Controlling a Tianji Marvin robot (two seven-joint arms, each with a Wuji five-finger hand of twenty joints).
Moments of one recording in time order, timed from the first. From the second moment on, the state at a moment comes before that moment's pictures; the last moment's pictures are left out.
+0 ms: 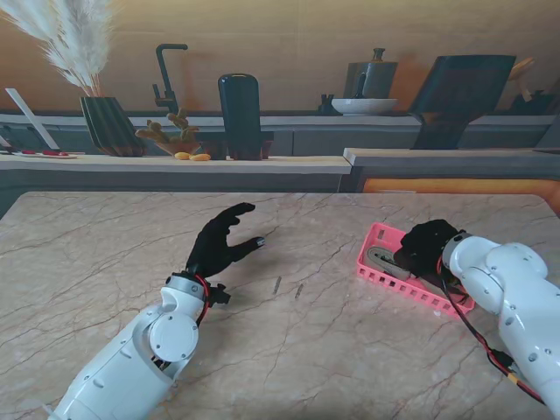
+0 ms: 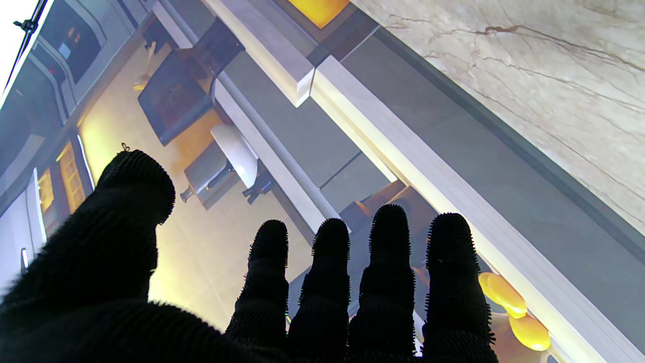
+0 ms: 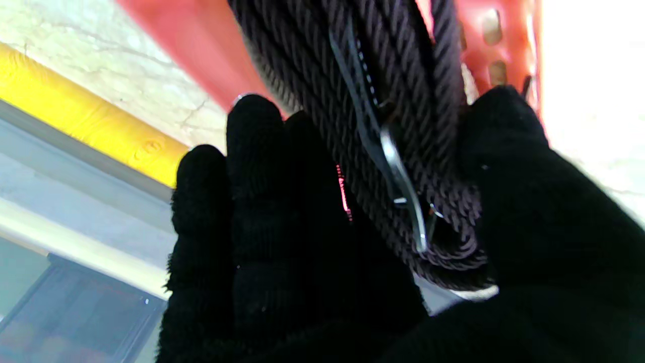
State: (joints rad) left arm 1.36 -1.24 -1.01 -1.31 0.44 -0.28 0.45; right arm -1.34 -0.96 1.35 -1.42 -1.34 -0.34 0.32; left_hand 0.58 -0.40 0.39 -0.08 0.30 0.05 0.46 0.46 0.45 0.14 0.32 0.39 0.44 0.23 0.39 0.52 0.15 0.28 0.88 0.51; right_hand 0.60 -0.69 0.73 -0.26 0.75 0.05 0.90 0.24 1.18 0.11 0.67 0.40 1.10 0.11 0.82 0.65 0.67 0.17 1.22 0.60
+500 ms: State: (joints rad) left arm 1.36 -1.24 -1.02 -1.31 0.45 -0.27 0.46; right arm -1.28 -0.97 1.22 -1.28 -1.28 -0.13 0.21; left_hand 0.59 -0.39 0.38 -0.08 0.30 0.05 0.46 0.46 0.47 0.14 0.32 0.39 0.44 0.23 0.39 0.52 0.15 0.28 0.87 0.51; right_hand 0.52 -0.69 0.83 -0.27 0.75 0.04 0.90 0.27 1.17 0.12 0.70 0.42 1.09 0.11 0.83 0.67 0.67 0.19 1.21 0.60
